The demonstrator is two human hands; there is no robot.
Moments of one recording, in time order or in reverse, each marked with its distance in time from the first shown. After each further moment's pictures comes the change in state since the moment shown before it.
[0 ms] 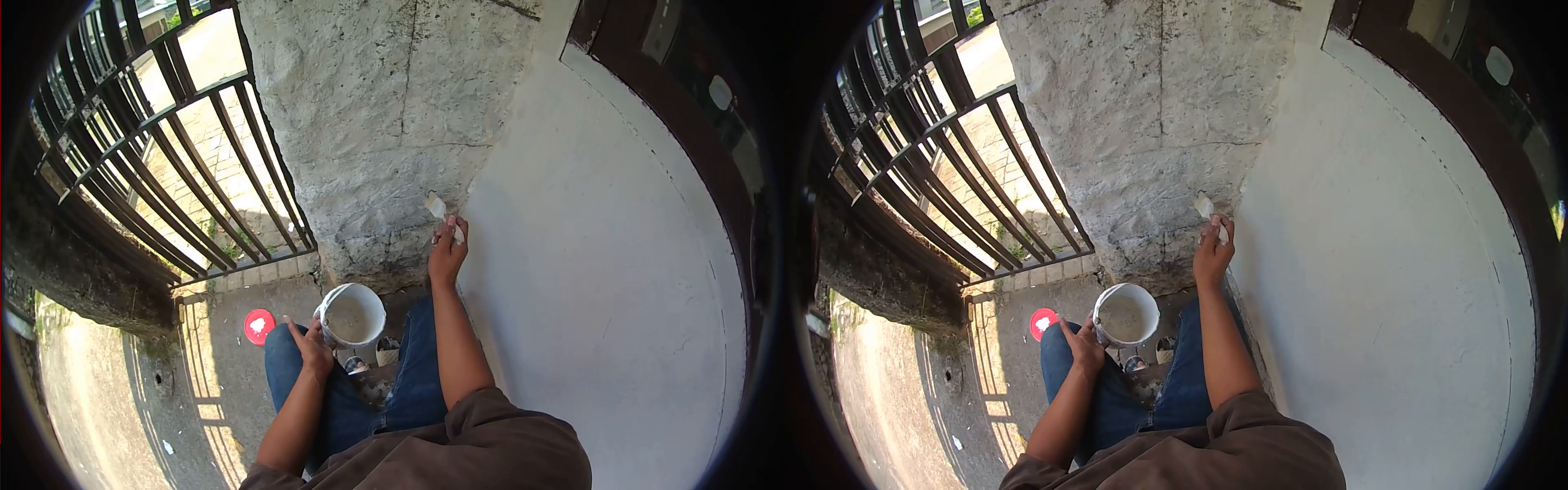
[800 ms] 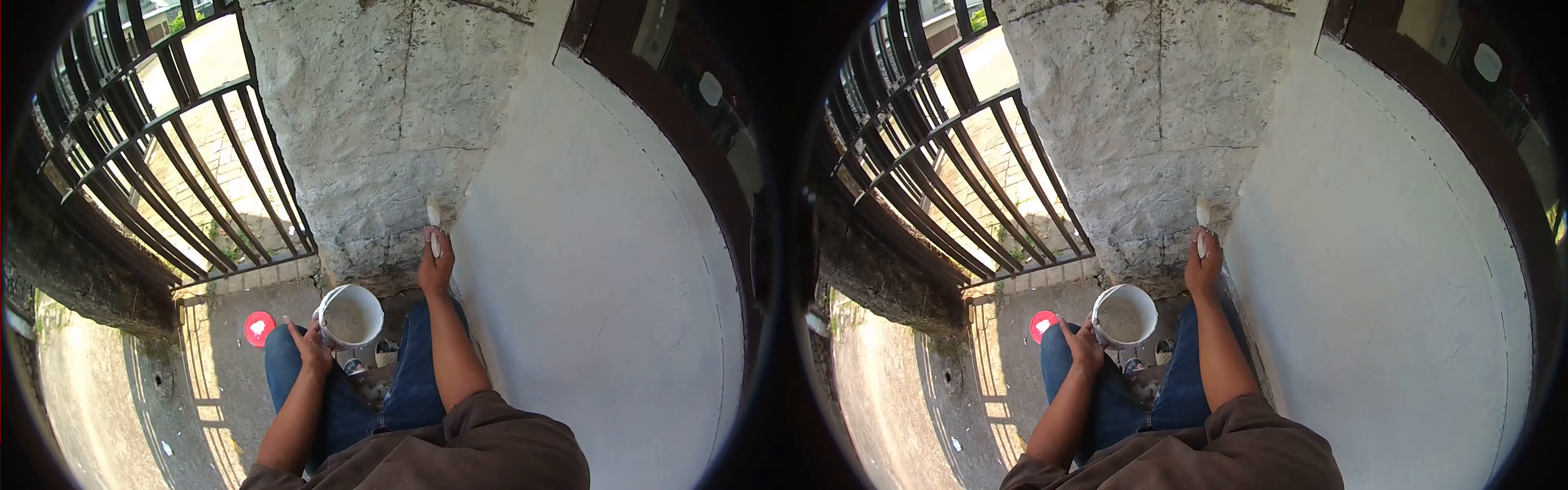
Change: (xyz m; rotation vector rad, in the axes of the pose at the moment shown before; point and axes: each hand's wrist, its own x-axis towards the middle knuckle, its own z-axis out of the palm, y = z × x) left_hand -0.001 0.002 0.001 0.012 -0.006 0.006; right_hand -0.019 0.013 -0.009 -0.505 -0.122 -0.405
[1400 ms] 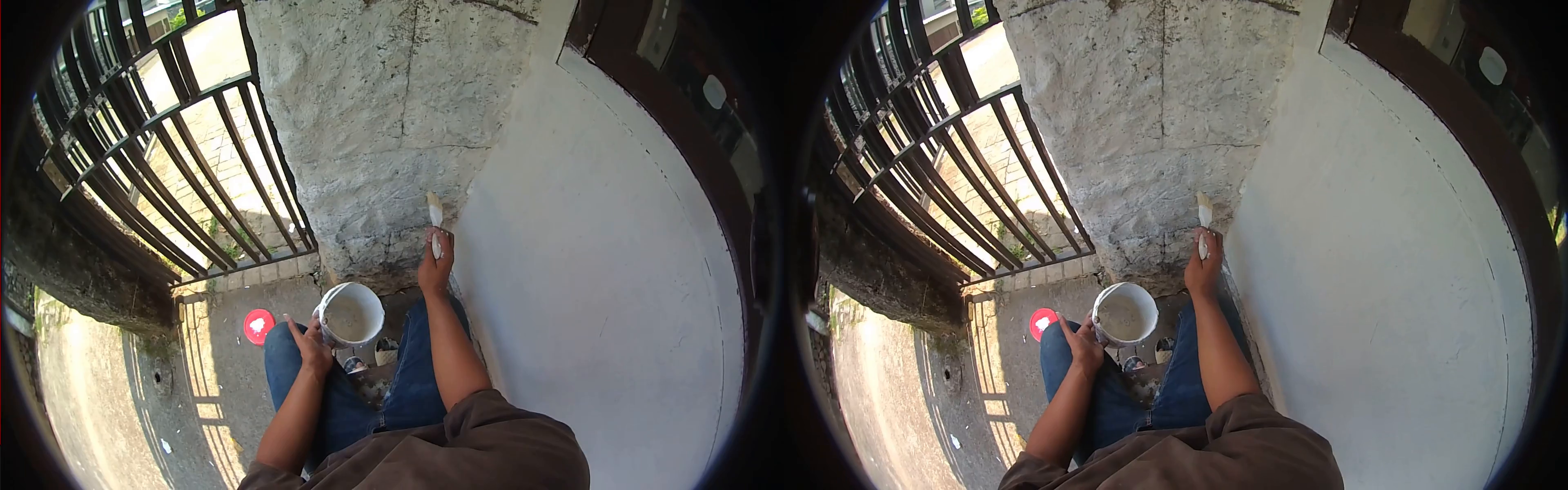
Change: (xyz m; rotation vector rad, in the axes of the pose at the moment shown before) left_hand -0.004 0.001 0.005 0.013 -0.001 0.013; right_hand -0.006 0.001 0.005 0.173 0.038 0.121
